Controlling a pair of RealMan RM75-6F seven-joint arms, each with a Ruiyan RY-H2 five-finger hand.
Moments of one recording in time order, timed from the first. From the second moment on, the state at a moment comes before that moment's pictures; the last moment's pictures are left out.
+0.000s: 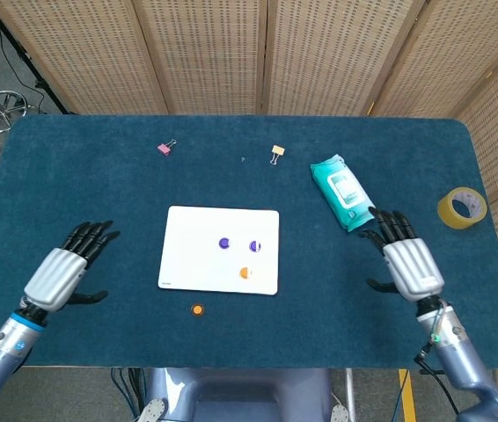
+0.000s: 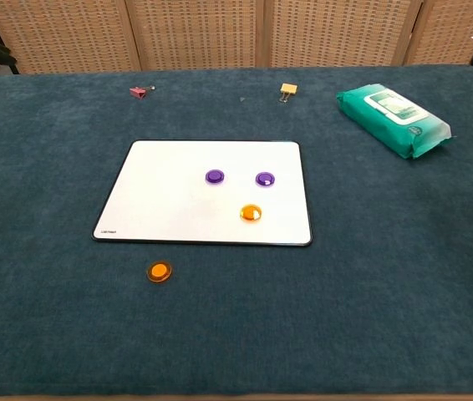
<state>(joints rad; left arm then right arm) -0.38 -1.17 -0.05 -1.65 1.66 1.21 -0.09 0.48 -1.11 -0.01 -1.78 -1.34 1.36 -0.16</state>
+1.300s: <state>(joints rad) -0.57 -1.62 -0.02 -1.56 1.37 0.88 0.47 0.13 -1.11 0.04 -1.59 -1.42 1.57 0.16</state>
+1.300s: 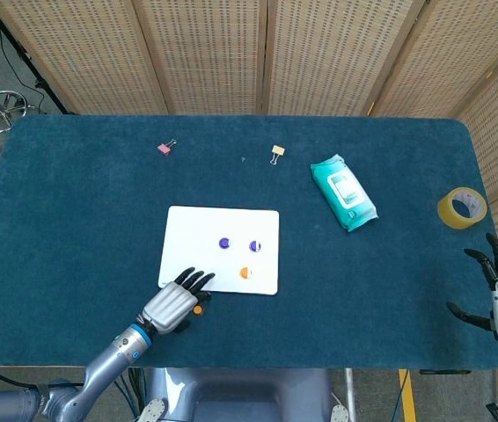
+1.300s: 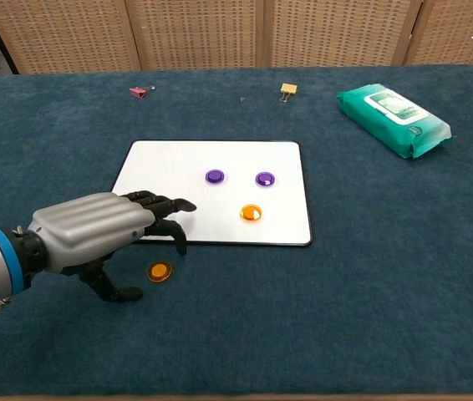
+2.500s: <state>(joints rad) -0.58 -1.66 0.01 -1.53 1.33 0.95 0.48 0.10 -1.12 0.09 -1.58 -1.43 1.51 0.17</state>
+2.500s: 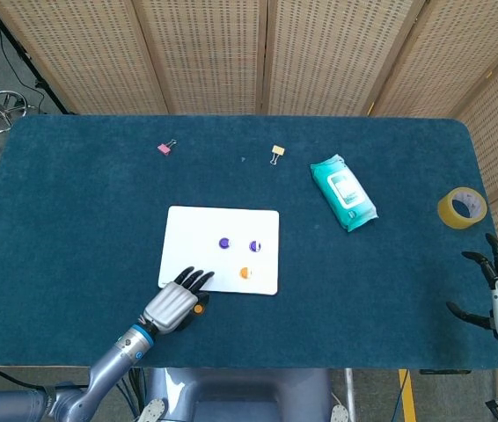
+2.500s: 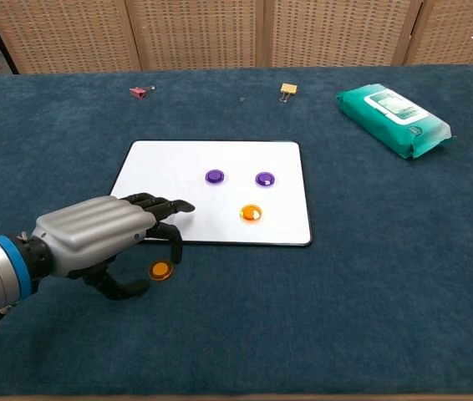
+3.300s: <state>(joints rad) -0.58 -1.68 0.03 -1.51 1.35 0.96 0.46 0.09 -1.12 0.11 -1.57 -1.44 1.50 0.18</state>
